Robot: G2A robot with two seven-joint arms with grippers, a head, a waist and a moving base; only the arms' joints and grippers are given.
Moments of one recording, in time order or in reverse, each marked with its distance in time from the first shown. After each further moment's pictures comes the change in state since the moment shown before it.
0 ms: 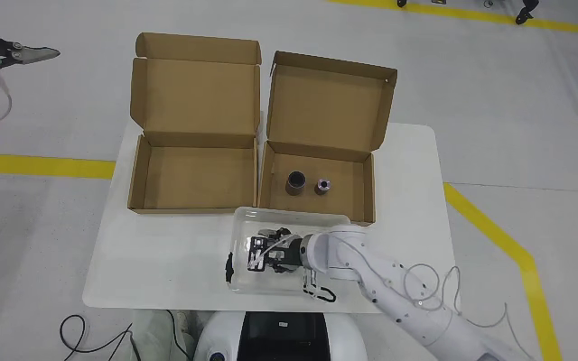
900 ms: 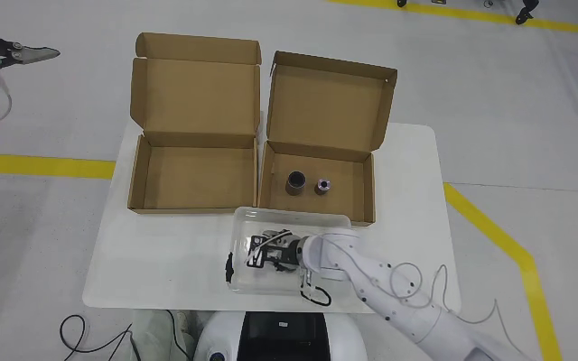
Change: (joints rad) left arm 0.000 0.000 0.000 0.000 0.000 0.000 0.000; right arm 0.016 -0.034 -0.042 0.112 -0.052 0.071 -0.009
